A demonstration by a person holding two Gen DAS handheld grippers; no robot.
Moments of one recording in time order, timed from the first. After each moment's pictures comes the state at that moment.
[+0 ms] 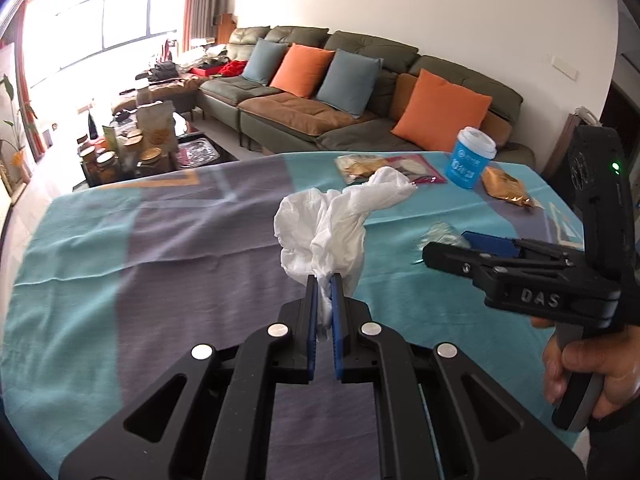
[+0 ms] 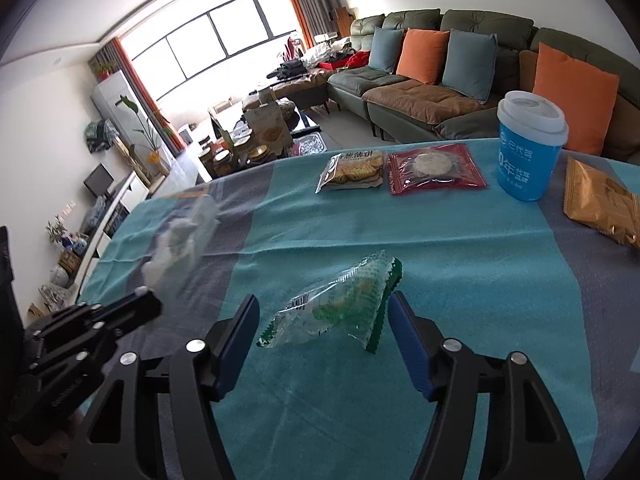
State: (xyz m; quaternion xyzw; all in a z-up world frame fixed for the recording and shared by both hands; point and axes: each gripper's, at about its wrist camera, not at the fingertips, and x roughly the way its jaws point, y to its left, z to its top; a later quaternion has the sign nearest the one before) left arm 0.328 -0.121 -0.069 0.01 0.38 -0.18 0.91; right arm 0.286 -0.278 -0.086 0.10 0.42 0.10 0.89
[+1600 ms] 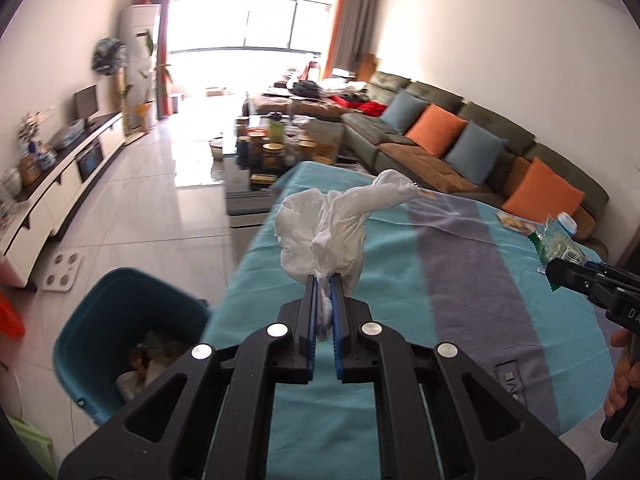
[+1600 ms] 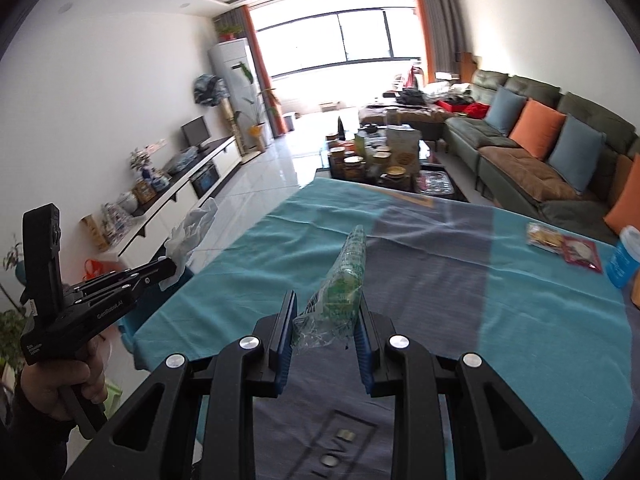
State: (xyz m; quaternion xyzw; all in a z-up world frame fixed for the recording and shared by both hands) left arm 0.145 0.140 -0.024 -0.10 0.31 0.05 0.94; right arm 0.176 -0.091 -0.002 0.00 0.35 0.28 0.89
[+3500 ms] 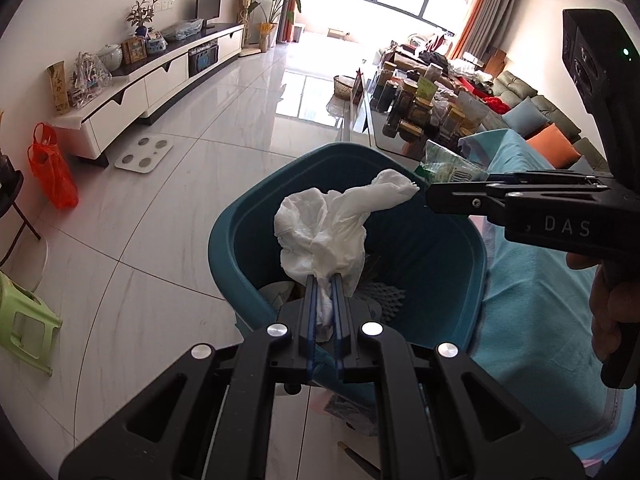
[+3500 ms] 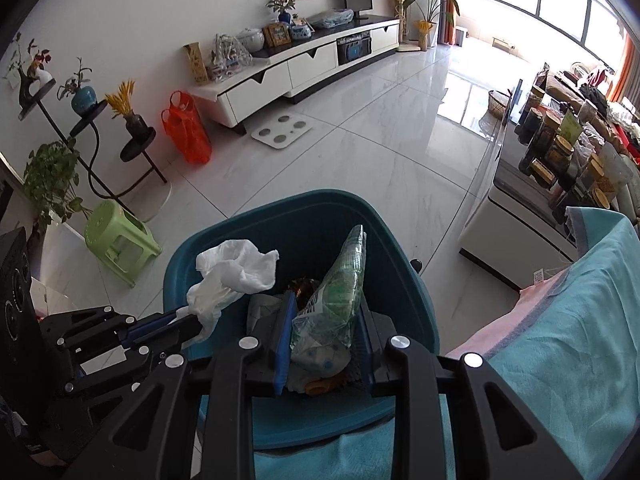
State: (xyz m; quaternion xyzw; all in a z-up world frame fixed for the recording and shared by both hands) left arm 0.053 0.347 -0.144 -0.22 0.39 0.22 0.87; right arm 0.183 0.284 -0.089 -0.23 0.46 0.47 0.72
